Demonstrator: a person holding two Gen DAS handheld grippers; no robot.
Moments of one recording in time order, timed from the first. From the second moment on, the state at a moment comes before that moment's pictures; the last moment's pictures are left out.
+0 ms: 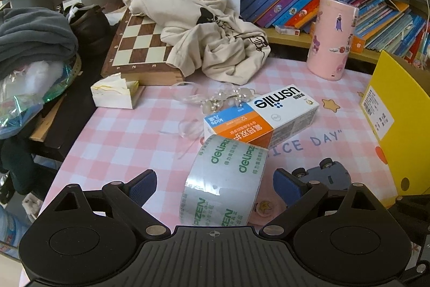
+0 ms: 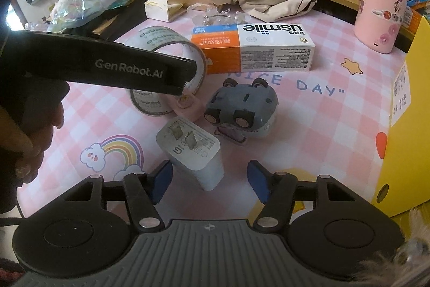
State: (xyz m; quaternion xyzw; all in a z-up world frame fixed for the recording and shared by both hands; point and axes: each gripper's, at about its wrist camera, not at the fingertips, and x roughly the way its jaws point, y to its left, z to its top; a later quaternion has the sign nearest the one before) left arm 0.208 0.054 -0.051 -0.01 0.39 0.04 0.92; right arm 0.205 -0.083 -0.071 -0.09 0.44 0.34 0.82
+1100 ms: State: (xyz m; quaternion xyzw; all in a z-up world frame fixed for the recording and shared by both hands) left arm 0.191 0.070 -0.027 -0.10 0.37 -0.02 0.92; right arm 0.196 -0.091 -0.062 -0.10 0.42 0.34 0.84
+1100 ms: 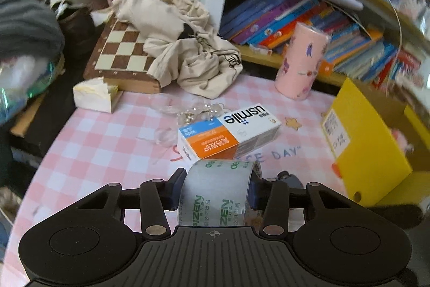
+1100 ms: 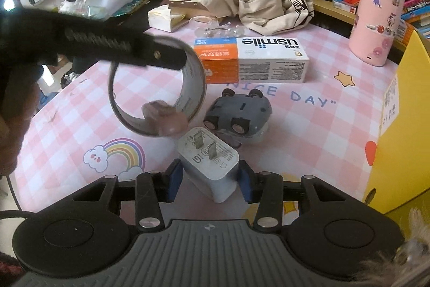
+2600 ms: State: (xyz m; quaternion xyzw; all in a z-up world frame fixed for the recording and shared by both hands) left arm 0.104 0.066 0.011 -0.11 0.32 -0.03 0.94; right arm 0.132 -0.114 -0.032 -0.09 0.38 0.31 0.86
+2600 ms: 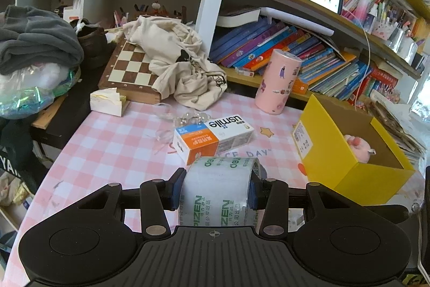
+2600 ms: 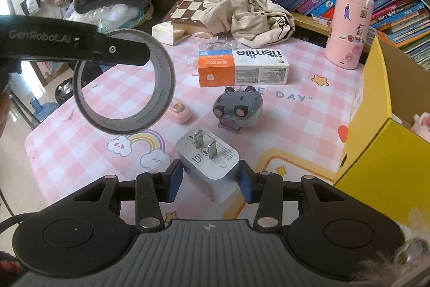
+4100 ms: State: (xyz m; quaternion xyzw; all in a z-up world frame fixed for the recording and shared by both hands) left arm 0.018 0.070 0.024 -0.12 0.29 -0.04 0.95; right arm 0.048 -0.122 -0.004 -0.11 0.34 0.30 0.88
